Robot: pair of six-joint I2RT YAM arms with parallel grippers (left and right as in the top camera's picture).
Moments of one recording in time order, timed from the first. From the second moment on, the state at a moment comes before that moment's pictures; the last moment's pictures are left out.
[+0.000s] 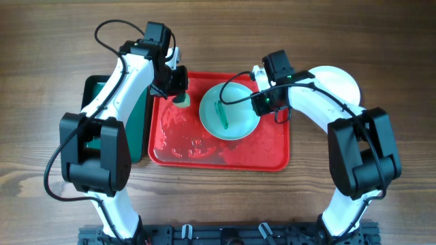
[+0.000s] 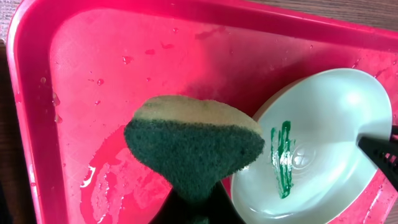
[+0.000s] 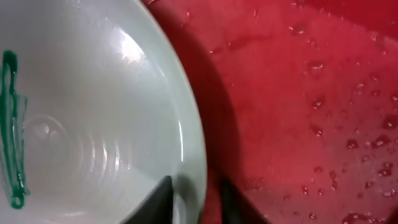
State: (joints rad) left arm -0.21 1.97 1.53 -0.93 0.25 -0.28; right arm 0.32 1.95 1.21 -0.57 -0.18 -0.02
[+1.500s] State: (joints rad) left arm -0.35 1.97 1.27 -0.61 -0.04 -0.40; right arm 0.42 2.02 1.24 -0.45 -0.37 0.51
